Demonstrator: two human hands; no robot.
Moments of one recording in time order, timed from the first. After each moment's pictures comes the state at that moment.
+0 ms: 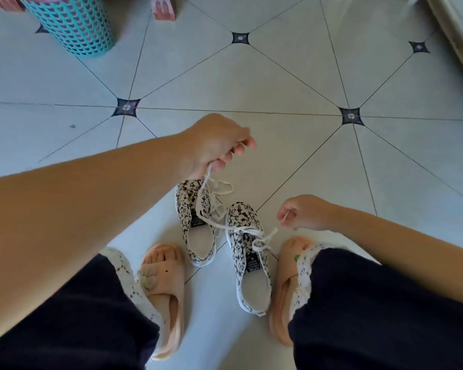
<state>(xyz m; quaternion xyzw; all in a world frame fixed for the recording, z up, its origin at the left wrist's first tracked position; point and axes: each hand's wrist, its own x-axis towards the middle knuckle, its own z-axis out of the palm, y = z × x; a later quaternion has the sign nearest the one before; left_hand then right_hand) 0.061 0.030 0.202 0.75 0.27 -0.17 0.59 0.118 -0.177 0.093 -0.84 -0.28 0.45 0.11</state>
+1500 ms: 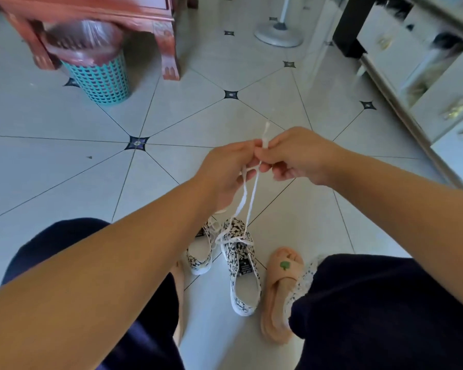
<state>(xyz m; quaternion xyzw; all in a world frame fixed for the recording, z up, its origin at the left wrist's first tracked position) -0.015 -0.023 0.257 0.57 0.22 0.01 0.79 0.057 -0.131 0.297 -0.82 -0.17 0.33 0.44</state>
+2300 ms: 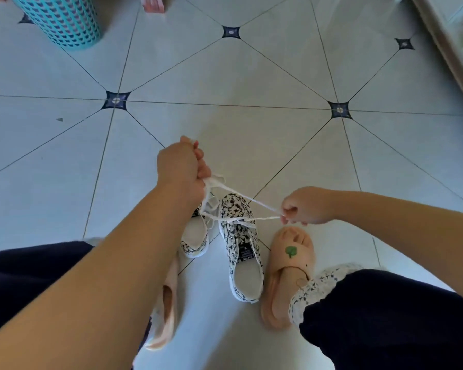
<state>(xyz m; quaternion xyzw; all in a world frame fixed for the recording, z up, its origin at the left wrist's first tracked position) 0.024 0.013 0.172 0.36 0.50 0.11 0.78 0.113 -0.179 0.122 -0.79 -0.39 0.46 -0.06</state>
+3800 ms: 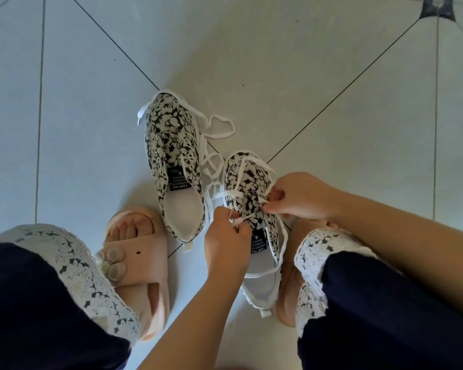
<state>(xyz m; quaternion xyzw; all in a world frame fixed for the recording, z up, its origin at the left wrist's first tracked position) -0.021 -0.070 -0.034 0.70 0.51 -0.15 0.48 0.119 -0.144 -0.022 -0.79 -0.28 0.54 0.05</state>
